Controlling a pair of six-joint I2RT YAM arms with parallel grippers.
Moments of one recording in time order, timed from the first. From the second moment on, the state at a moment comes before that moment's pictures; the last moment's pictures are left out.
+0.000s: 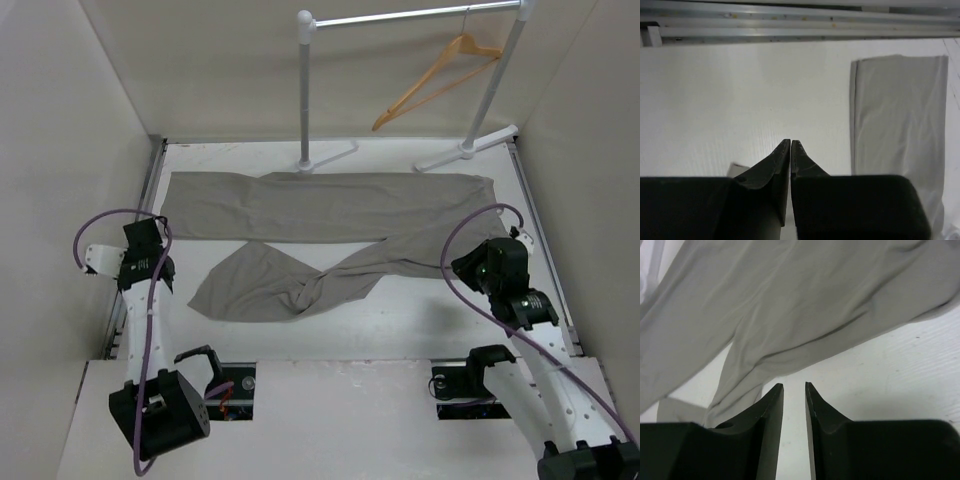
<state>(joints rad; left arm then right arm) 0.31 0.96 0.75 -0.67 -0.51 -1.12 0.16 0.64 0.58 -0.57 0.11 0.80</state>
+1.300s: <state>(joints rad) 0.31 0.96 0.64 -0.53 -0.33 -1.05 0.10 0.73 0.57 -0.58 0.18 0.82</state>
